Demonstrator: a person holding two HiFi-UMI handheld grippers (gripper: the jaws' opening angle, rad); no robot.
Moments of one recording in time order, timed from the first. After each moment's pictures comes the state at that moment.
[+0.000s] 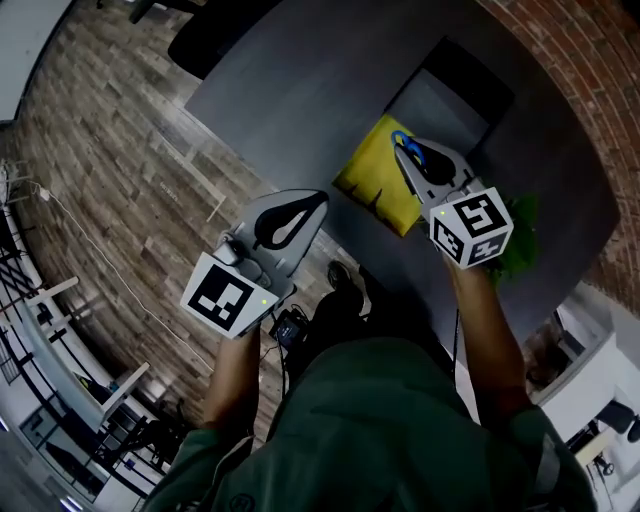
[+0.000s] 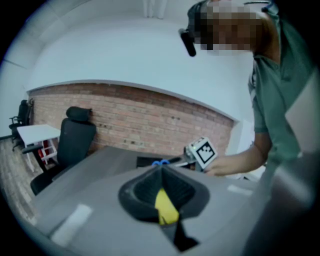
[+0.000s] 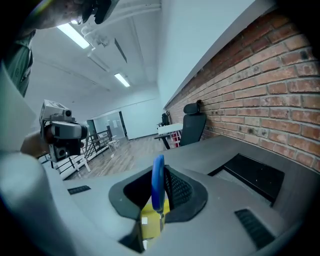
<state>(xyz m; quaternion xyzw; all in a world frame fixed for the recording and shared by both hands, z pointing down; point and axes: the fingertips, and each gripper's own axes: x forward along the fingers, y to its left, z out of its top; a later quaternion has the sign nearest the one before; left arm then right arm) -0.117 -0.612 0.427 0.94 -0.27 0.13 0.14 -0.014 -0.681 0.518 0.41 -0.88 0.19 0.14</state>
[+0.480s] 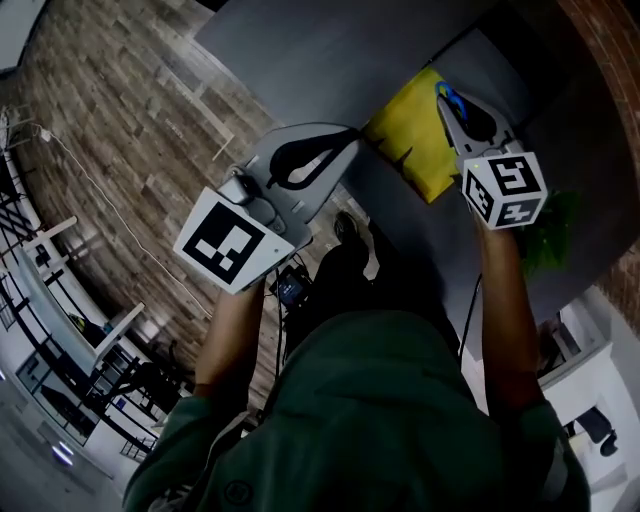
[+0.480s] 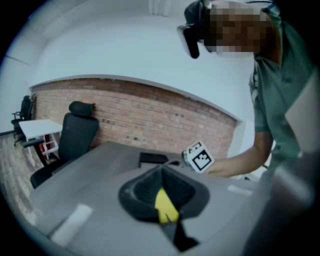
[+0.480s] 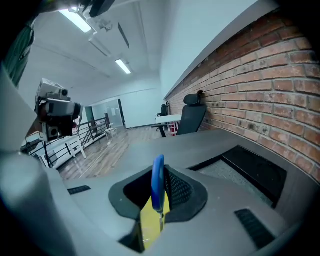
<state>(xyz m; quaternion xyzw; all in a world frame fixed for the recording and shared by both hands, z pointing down) -0.127 -0.628 0.459 0.94 -0.28 0.14 0.15 -0.016 -0.698 0.582 0.41 -0.87 0.17 0.21</state>
